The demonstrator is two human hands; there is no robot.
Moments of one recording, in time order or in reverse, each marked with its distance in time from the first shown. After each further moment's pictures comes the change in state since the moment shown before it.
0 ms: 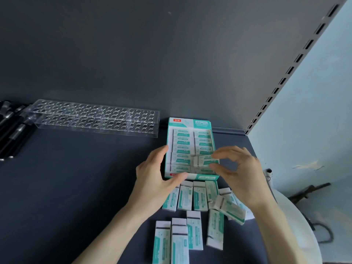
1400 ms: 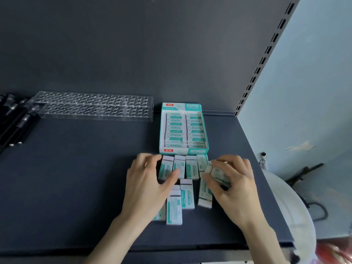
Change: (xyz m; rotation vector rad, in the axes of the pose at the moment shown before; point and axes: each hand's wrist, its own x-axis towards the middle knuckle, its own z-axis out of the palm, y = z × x) left_hand -0.062 0.004 0.008 0.364 0.159 0.055; right_hand -0.093 0.002 0.011 -0.050 0.167 0.002
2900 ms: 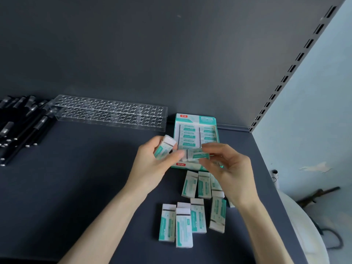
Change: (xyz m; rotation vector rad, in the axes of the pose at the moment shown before) left_hand 0.057 0.003 -0.024 -0.793 -0.078 -0.175; right_hand 0.067 -0.030 0.017 0.649 -0.172 0.140
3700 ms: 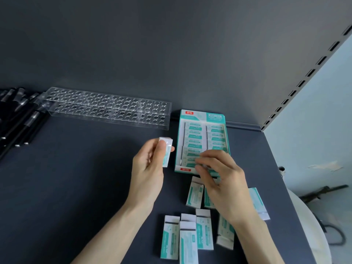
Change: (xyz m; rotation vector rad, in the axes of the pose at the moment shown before) left_hand 0.006 -0.016 0.009 -0.176 0.237 -0.010; right_hand 0.006 0.025 0.023 -0.479 0.016 -0.343
